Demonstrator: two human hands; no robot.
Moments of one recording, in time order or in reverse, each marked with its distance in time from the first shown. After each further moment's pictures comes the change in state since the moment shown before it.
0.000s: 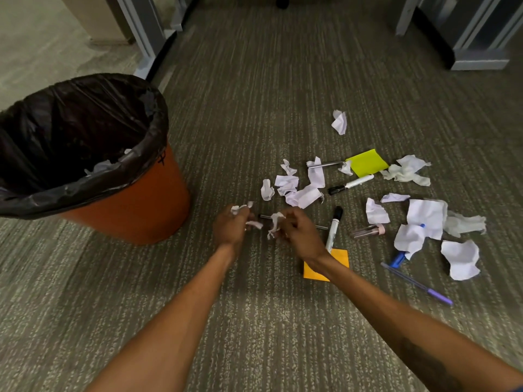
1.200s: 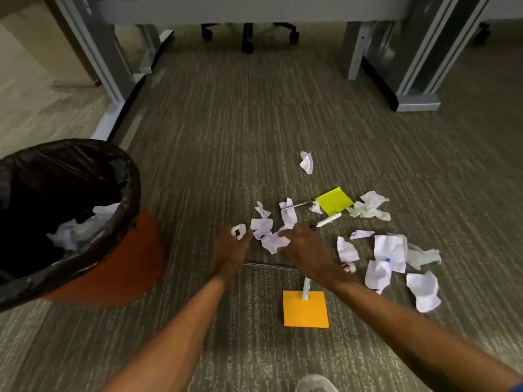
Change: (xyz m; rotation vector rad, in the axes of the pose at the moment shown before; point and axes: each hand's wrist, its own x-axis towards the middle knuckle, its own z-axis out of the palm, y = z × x) left_hand 0.045 0.041 0.051 0.448 -0.219 0.072; right_hand 0.042 -0.038 -0.079 -0.977 0.032 -0.266
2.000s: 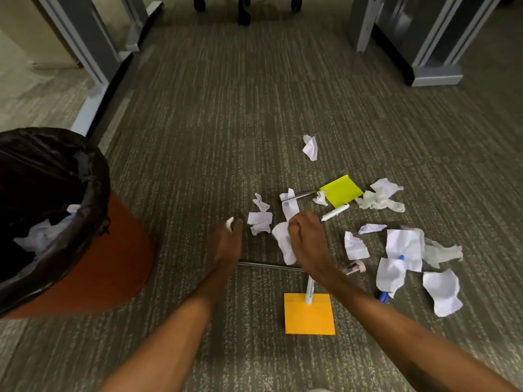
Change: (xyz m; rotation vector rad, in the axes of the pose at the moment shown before) left_hand 0.034 -0.013 0.025 0.027 0.128 0.009; right_hand 0.021 0.007 0.018 0.321 0.329 0.112
